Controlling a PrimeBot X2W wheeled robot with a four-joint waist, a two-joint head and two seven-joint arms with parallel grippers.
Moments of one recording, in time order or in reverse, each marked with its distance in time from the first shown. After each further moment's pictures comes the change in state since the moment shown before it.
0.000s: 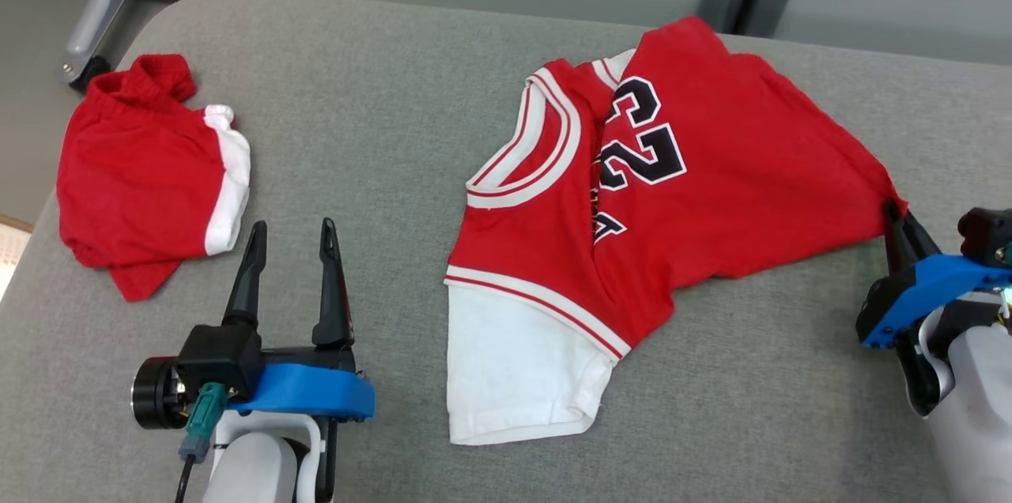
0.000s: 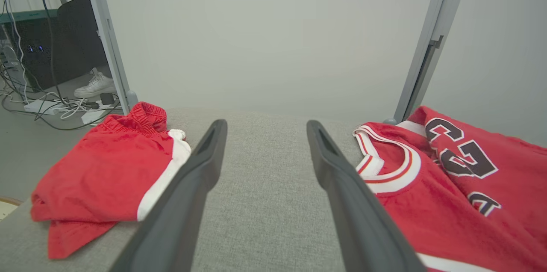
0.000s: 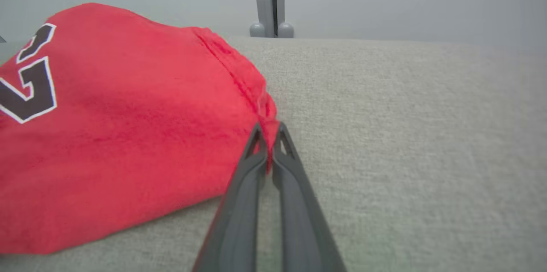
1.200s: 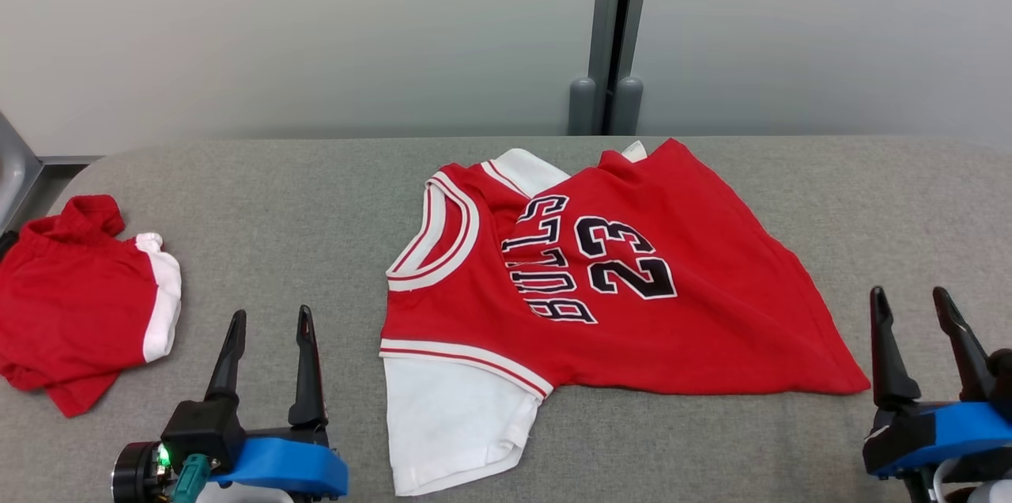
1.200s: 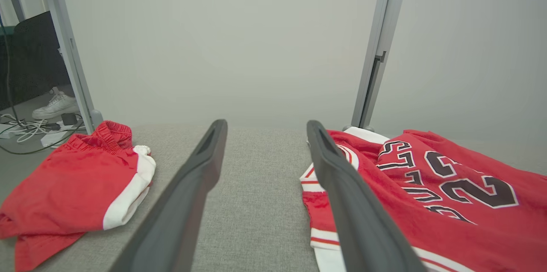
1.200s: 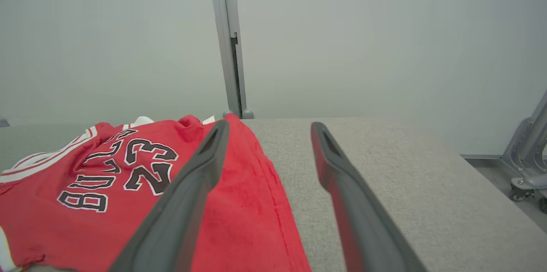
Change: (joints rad) left arm 0.152 -0.001 0.084 0.019 0.048 -0.044 0.000; right arm 0.546 0.112 -0.137 -0.735 -0.053 0.000 0.038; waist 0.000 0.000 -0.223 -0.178
